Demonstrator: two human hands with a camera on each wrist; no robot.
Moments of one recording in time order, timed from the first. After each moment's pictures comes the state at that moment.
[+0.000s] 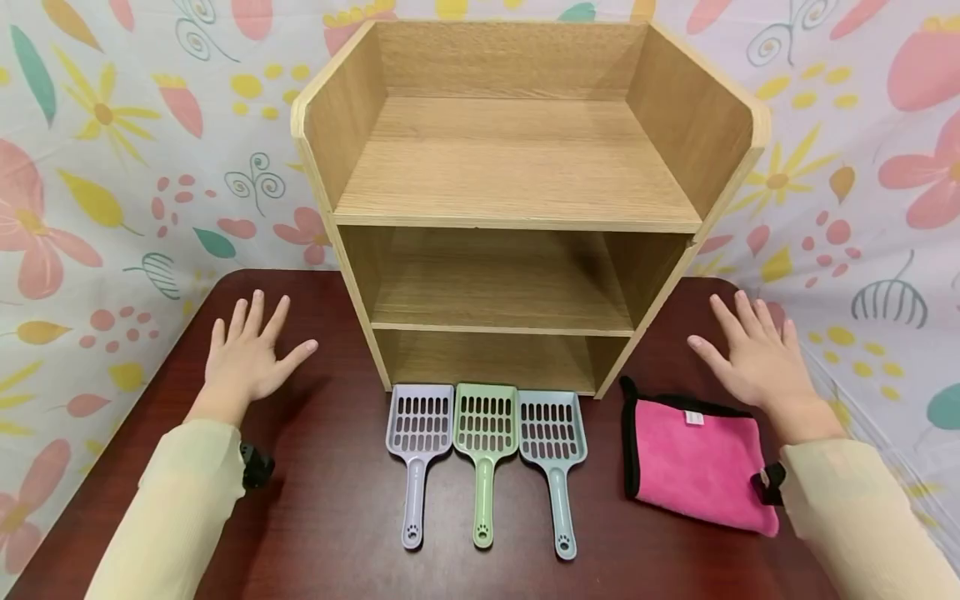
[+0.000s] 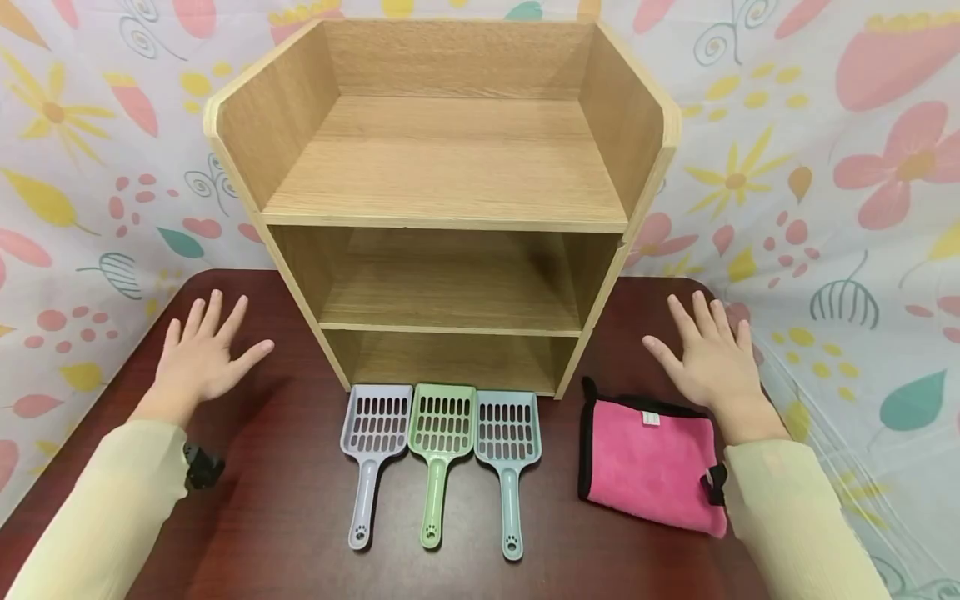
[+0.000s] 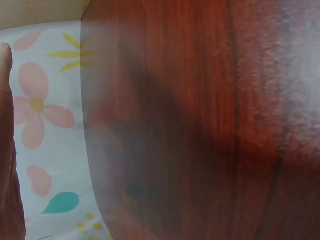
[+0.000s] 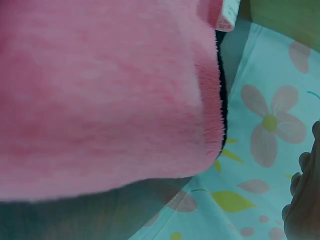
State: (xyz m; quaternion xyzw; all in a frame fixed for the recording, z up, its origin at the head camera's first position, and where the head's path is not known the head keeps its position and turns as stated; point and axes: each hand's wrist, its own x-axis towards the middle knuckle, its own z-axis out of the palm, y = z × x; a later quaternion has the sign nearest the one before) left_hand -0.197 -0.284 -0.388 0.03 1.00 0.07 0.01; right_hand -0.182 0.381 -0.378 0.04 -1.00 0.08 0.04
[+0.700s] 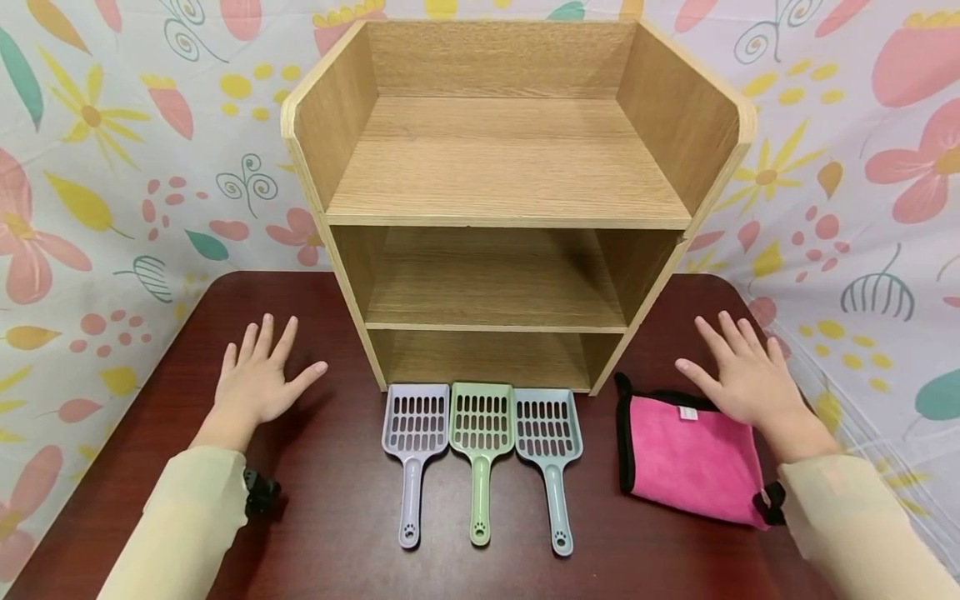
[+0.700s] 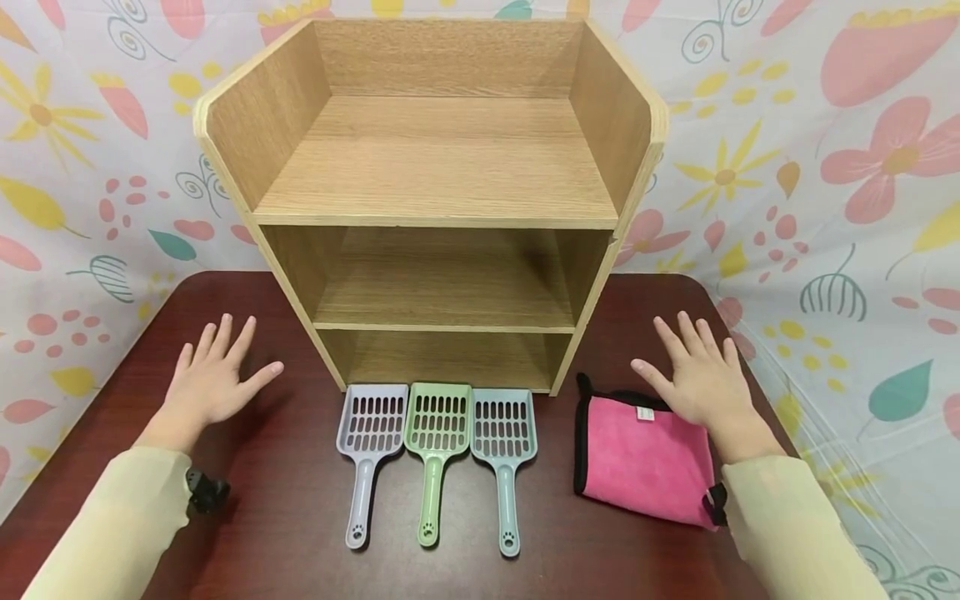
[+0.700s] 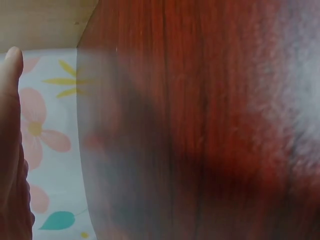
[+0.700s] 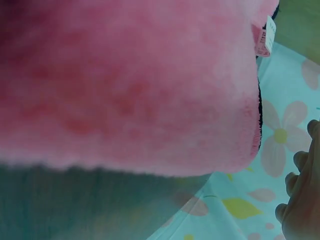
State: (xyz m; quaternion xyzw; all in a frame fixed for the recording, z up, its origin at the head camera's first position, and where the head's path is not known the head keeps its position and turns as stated) left_hand -0.179 -0.266 -0.403 0.04 0.99 0.09 0.03; right_hand -0.159 0.380 -0.393 0.06 -1.00 0.07 0.01
